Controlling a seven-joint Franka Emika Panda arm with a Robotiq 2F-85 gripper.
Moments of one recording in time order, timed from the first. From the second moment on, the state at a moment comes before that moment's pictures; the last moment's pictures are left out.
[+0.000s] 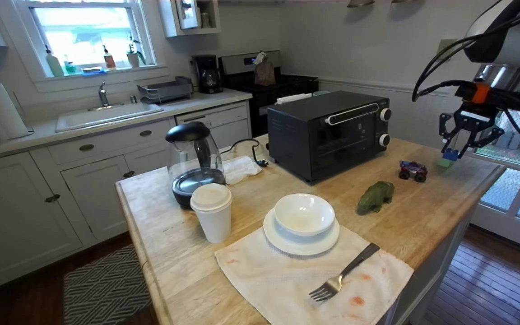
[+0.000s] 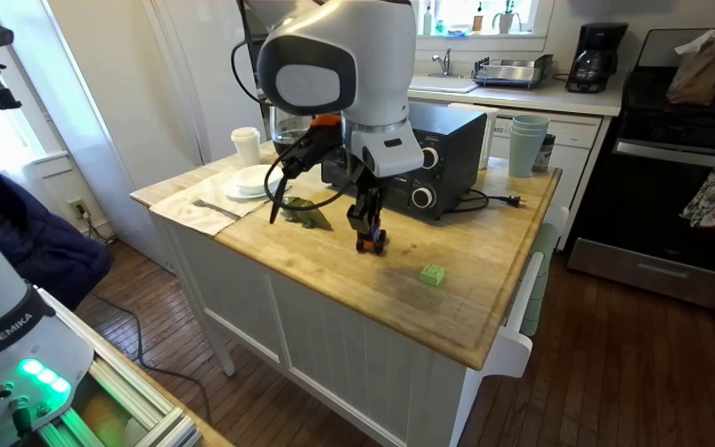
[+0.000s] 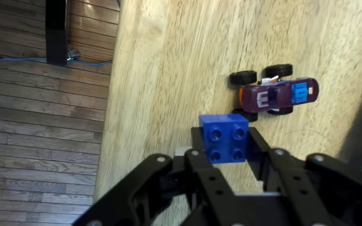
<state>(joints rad) -0.36 0.20 -0.32 -2.29 0.43 2.48 0.41</state>
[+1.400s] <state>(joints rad) -0.15 0.06 -0.25 -2.49 0.27 2.60 0.79</state>
